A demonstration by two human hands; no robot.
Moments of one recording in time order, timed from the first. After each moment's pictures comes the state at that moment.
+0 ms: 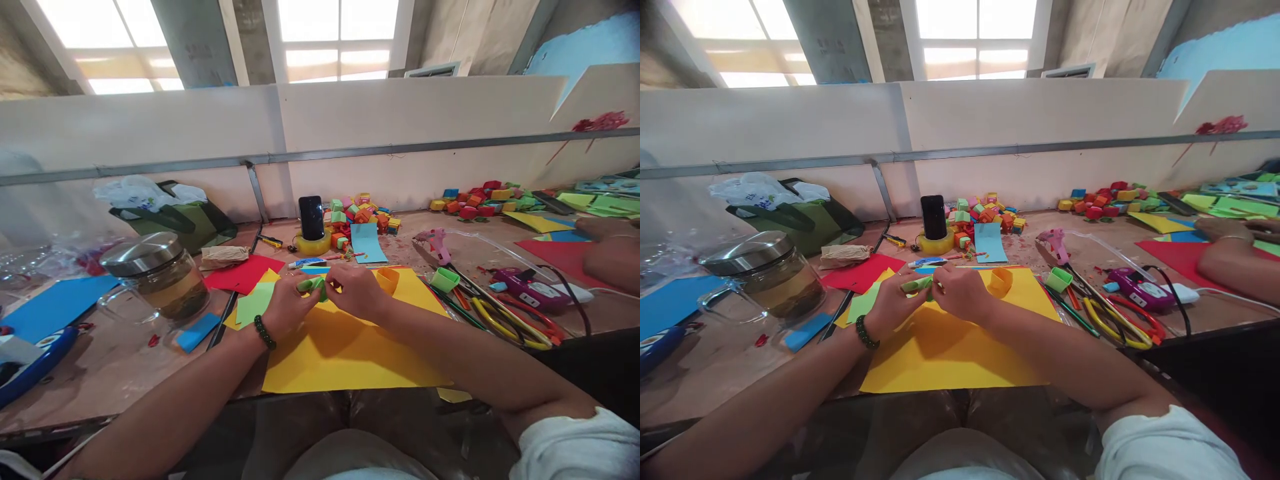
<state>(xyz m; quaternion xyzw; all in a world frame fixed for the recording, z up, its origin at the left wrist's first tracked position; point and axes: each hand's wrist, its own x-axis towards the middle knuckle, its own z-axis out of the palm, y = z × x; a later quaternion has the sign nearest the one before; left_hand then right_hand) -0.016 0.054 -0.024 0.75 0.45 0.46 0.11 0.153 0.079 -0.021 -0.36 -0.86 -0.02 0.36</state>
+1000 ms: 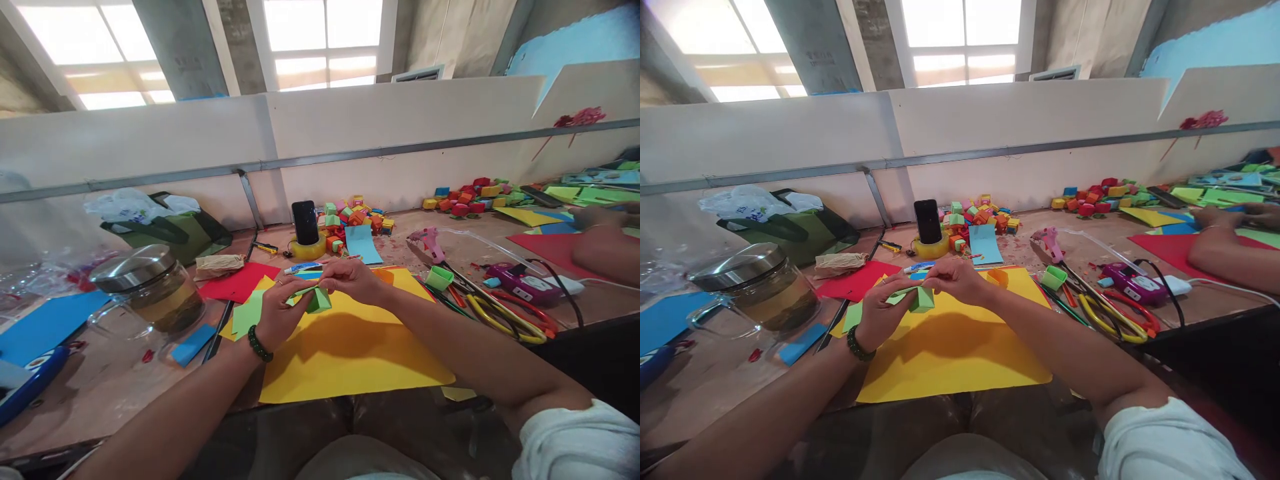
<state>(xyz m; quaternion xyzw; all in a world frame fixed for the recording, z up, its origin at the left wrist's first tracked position) -0.017 0.044 -0.016 0.75 0.39 0.53 0.07 0.164 0.100 -0.005 -0.19 -0.79 0.40 0.42</state>
